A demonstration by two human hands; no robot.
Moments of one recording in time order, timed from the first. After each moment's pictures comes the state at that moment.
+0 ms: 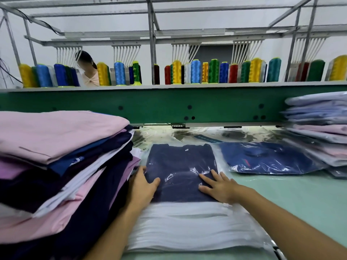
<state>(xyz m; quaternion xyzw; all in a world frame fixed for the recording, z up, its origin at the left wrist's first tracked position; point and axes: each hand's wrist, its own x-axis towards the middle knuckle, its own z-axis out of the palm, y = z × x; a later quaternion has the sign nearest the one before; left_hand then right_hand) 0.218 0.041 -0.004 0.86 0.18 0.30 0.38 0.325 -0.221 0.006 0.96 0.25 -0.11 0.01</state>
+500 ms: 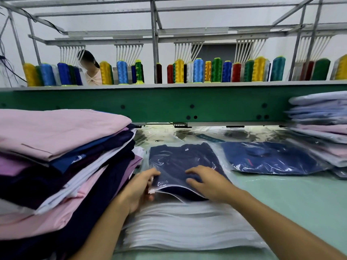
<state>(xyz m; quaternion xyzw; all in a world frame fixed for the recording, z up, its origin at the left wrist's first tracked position) 0.188 0.038 0.032 0.66 0.14 0.06 0.73 0.286 -0.186 0.033 0.92 0.35 0.05 -0.19</state>
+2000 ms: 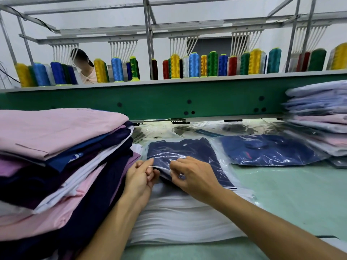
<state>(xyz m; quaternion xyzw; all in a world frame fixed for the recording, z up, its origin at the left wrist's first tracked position) 0.195 0.018 0.034 0.45 0.09 0.24 0.86 0.241 -0.154 0.040 0.82 0.44 0.32 -0.18</state>
